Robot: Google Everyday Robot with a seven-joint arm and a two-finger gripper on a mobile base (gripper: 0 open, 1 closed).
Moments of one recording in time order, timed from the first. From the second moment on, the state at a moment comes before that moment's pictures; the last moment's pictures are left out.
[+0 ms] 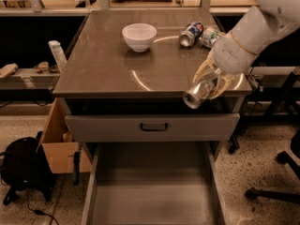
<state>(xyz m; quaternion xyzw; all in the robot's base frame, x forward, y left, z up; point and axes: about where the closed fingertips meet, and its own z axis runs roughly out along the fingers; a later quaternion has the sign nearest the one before) 0.555 -0.158 0.859 -0.92 0.31 0.03 0.23</state>
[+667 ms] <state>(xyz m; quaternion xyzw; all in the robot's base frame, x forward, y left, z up) 0.488 -0.159 0.850 -0.90 0.36 0.02 0.25</state>
